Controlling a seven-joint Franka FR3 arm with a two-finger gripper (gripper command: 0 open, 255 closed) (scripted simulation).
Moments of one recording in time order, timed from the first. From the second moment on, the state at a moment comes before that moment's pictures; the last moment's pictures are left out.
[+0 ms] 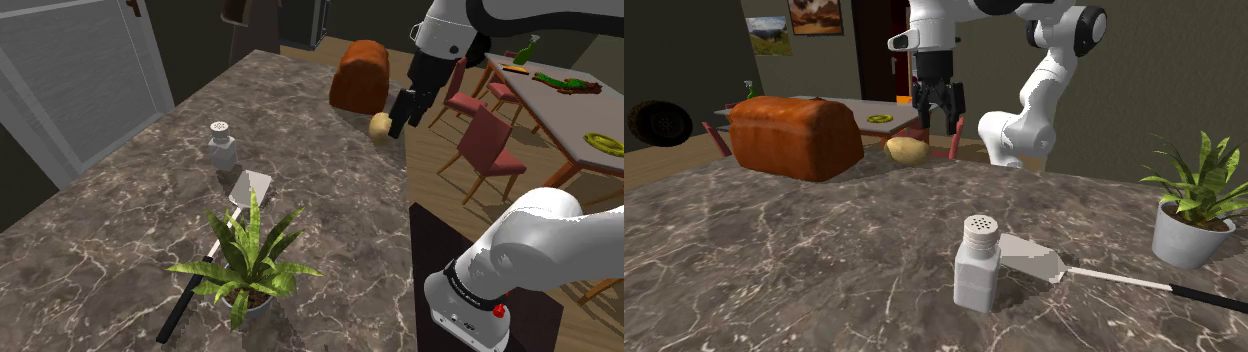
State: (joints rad) arm -0.02 -0.77 0.05 -2.42 0.10 1.64 -0.02
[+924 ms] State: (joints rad) arm 0.03 -0.47 0.27 -2.16 0.15 1.76 0.20
